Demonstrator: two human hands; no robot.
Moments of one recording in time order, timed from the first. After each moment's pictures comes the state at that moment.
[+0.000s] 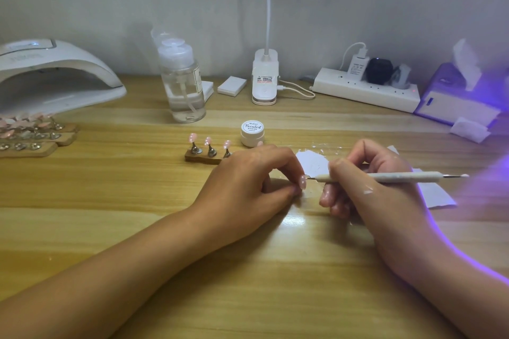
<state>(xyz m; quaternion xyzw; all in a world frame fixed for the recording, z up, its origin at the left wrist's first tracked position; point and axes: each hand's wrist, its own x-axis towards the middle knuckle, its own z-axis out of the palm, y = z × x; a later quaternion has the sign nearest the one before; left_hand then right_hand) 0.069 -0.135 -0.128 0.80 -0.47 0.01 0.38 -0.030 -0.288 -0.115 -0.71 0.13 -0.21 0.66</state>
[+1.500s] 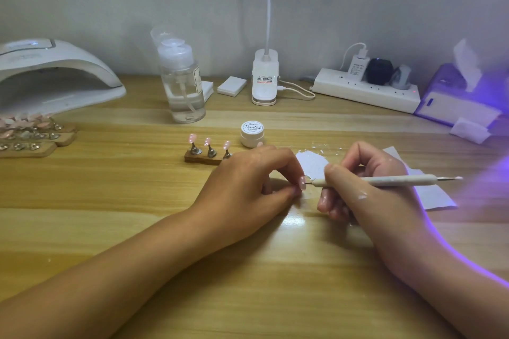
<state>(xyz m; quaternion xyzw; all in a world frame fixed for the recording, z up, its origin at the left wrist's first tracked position) 0.067 -0.135 -0.127 0.80 -0.46 0.01 0.38 -0.030 -0.287 -0.114 -0.74 0.11 -0.19 0.64</state>
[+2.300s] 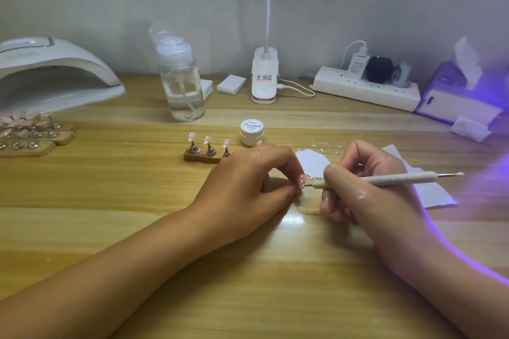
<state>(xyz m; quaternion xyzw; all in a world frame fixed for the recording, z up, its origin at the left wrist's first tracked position) 0.068 -0.135 -0.126 0.80 -0.46 0.00 0.38 -0.027 -0.288 -0.119 -0.75 0.11 -0.19 0.63</state>
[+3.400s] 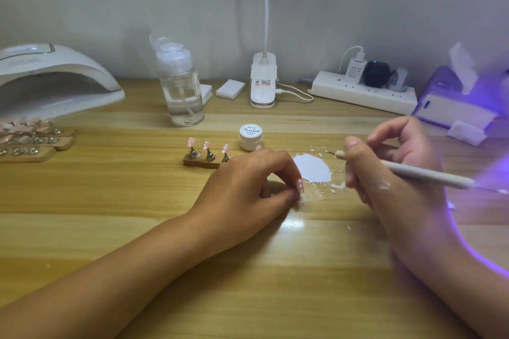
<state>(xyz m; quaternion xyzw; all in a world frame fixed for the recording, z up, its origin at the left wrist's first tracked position) 0.067 -0.134 -0.125 0.81 -0.45 0.00 0.38 -0.030 -0.300 -0.110 -0.72 0.10 -0.33 0.60</state>
